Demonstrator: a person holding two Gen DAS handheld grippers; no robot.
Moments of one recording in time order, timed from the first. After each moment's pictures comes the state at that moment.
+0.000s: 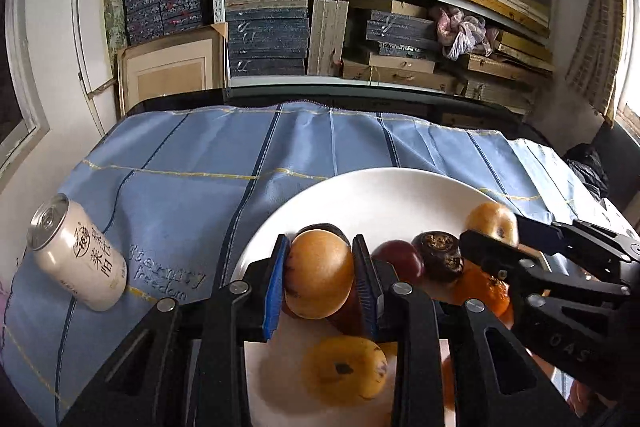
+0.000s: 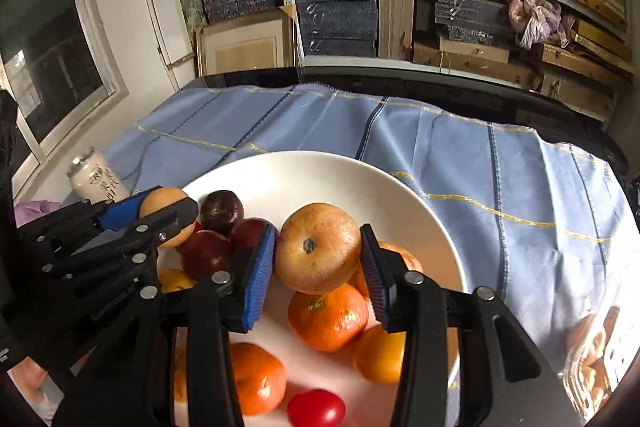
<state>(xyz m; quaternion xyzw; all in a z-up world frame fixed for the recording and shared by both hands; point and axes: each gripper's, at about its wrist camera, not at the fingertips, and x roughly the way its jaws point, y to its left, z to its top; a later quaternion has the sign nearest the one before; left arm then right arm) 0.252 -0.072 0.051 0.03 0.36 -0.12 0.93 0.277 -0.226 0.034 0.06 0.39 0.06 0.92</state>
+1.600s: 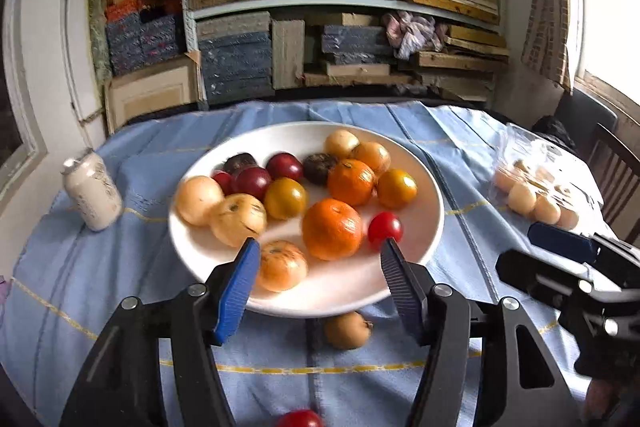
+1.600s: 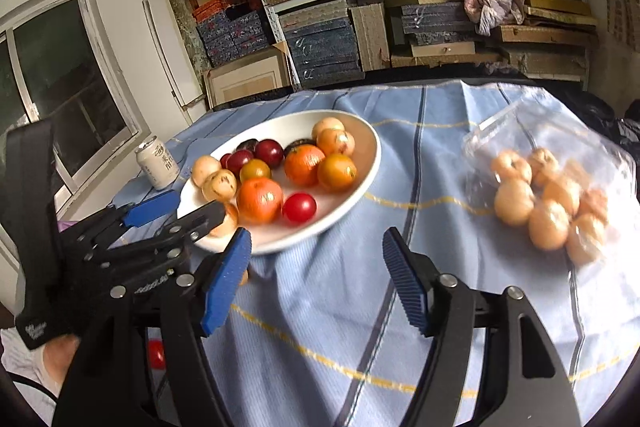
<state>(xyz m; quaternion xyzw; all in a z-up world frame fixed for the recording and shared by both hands) 0.102 -0.123 0.041 0.07 0.32 -0.16 0.93 0.054 -0.283 0.036 0.16 0.33 0.06 0.93</state>
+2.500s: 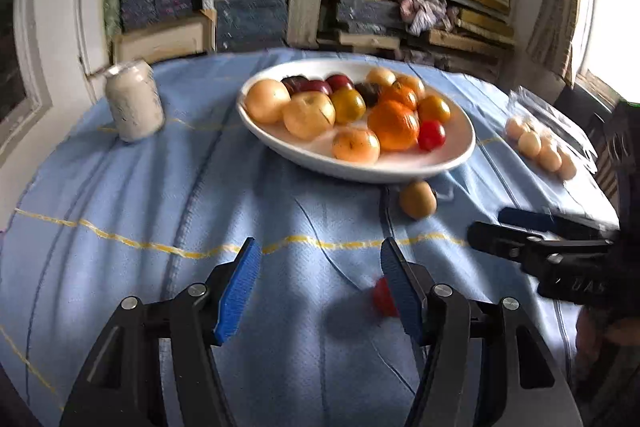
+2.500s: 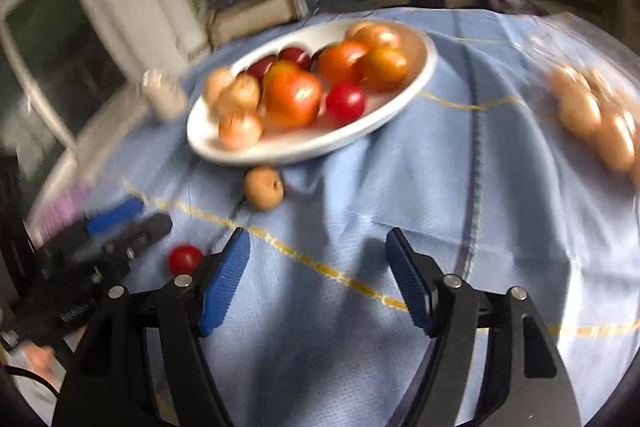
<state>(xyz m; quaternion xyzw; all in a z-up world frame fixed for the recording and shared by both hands) 0.058 -0.037 0.007 0.04 0.38 -0.17 0.91 0.079 -0.213 0.000 0.09 0.42 0.11 0.90</state>
